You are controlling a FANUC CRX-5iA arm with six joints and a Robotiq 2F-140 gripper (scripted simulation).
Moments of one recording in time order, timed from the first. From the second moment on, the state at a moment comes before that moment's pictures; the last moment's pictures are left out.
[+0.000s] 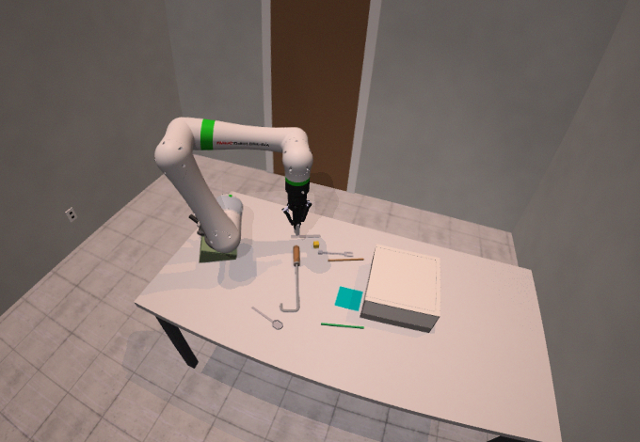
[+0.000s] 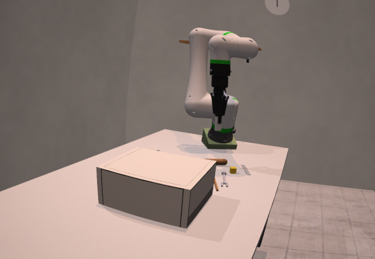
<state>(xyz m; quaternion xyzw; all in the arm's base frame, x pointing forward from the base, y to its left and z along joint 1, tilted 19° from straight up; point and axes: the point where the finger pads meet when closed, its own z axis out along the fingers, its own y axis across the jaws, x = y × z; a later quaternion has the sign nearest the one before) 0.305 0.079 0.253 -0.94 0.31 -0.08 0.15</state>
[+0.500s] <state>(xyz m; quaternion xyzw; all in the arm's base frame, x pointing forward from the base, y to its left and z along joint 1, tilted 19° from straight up) 0.306 0.079 0.253 -0.85 0.50 -0.06 0.16</state>
